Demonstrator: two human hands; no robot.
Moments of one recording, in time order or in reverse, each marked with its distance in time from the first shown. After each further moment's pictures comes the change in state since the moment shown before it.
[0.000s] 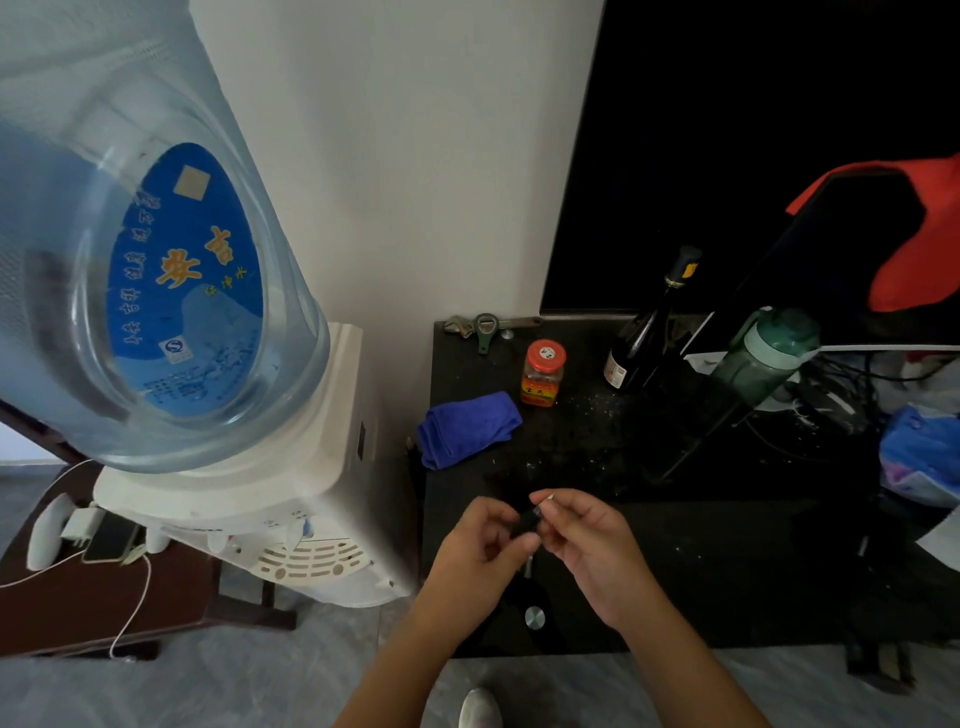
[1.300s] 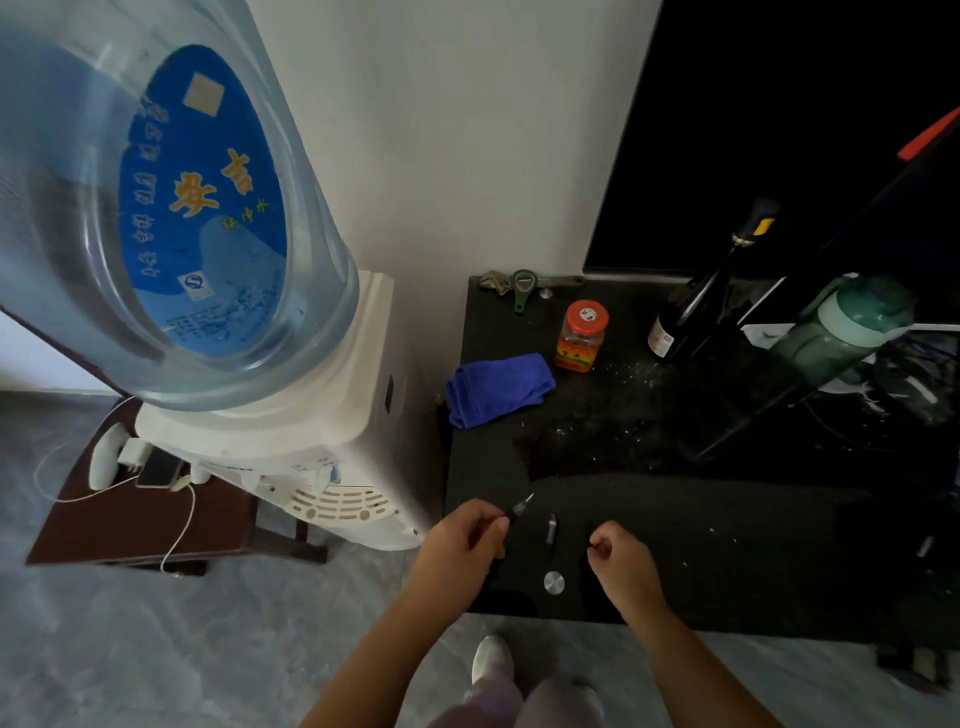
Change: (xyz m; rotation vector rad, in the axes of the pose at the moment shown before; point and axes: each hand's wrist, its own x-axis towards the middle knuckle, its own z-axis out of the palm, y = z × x) left_hand -0.014 -0.035 -0.010 0.163 0.074 -0.212; right_hand 0.067 0.118 -0.077 -1.160 0.244 0.126
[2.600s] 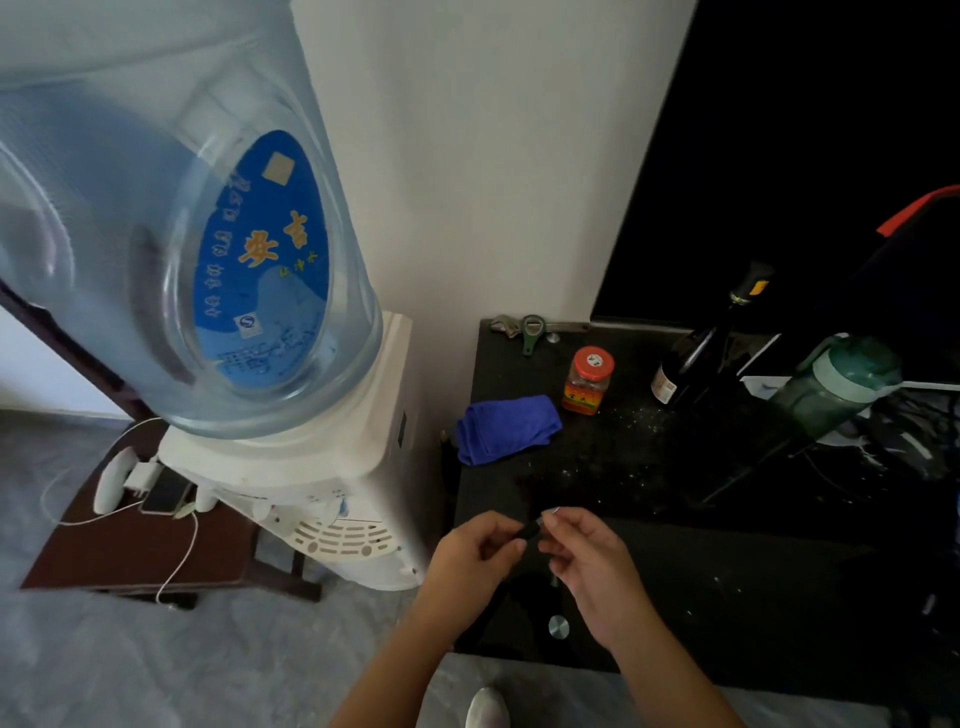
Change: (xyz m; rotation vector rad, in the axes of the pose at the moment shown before) left_hand 0.011 0.012 -0.010 -0.095 0.012 0.084; right_hand -0.066 -0.107 -0.051 1.114 -0.270 0.014
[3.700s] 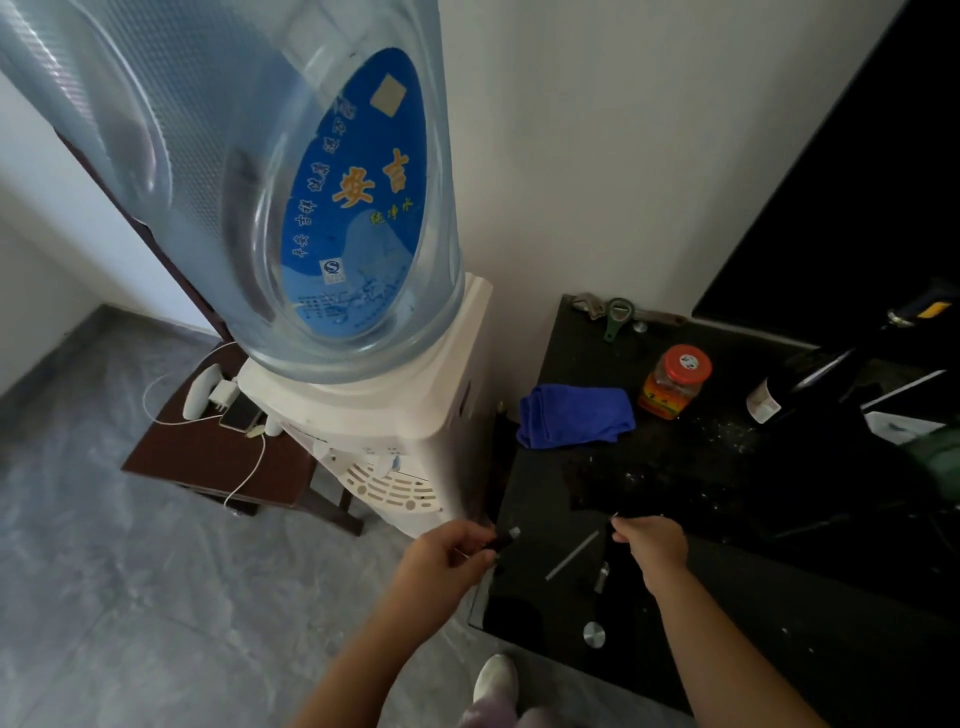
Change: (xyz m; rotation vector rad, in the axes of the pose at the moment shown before) left_hand -0.025 -0.040 -0.041 0.005 0.137 -0.227; right_hand 0.132 0.037 -0.037 -0.658 0.372 0.208
